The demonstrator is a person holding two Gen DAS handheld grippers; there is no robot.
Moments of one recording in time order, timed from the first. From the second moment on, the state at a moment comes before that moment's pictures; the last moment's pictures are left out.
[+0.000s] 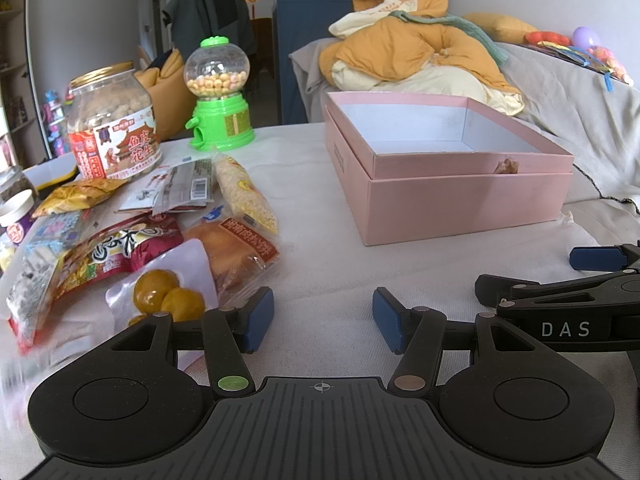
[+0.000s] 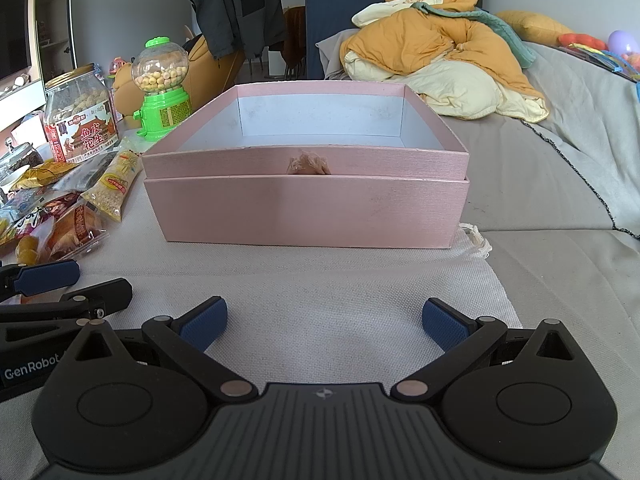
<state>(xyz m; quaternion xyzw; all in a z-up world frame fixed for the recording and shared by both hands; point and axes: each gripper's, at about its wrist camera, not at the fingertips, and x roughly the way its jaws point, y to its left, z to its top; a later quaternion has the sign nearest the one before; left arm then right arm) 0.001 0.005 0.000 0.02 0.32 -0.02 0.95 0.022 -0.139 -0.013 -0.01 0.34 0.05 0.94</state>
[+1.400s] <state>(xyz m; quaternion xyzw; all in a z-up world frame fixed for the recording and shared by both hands) -0.047 0.163 0.020 0.04 0.37 -0.11 0.92 -0.023 -0.018 0.039 -0.18 0.34 0.25 0.89</state>
